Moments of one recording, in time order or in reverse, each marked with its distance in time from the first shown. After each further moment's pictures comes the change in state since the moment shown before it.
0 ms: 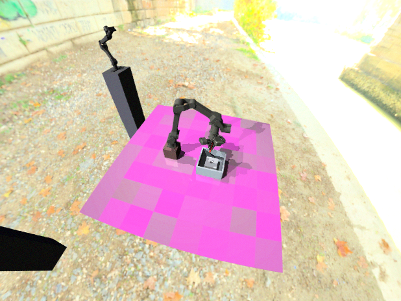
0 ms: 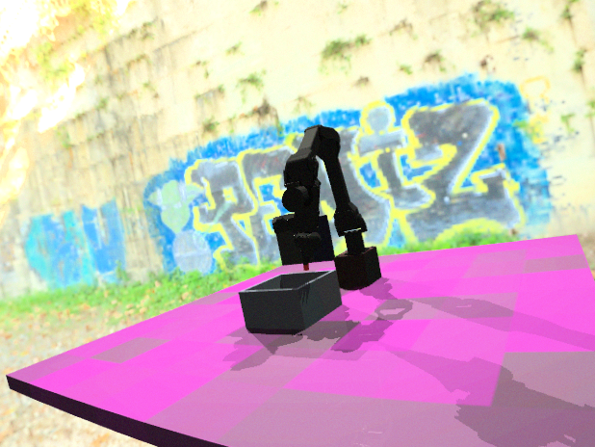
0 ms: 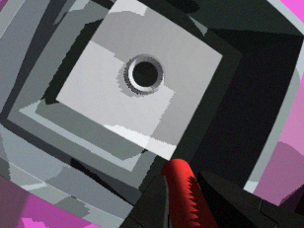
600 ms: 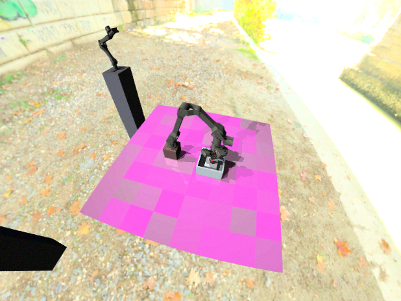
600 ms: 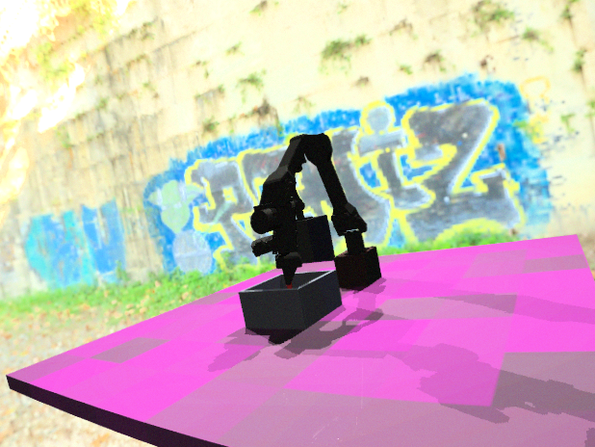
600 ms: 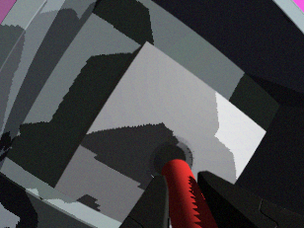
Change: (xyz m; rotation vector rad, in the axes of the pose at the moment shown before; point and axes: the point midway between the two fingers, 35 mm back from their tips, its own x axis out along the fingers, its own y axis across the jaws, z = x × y) arm 0.054 0.006 0.046 -0.065 0.073 0.042
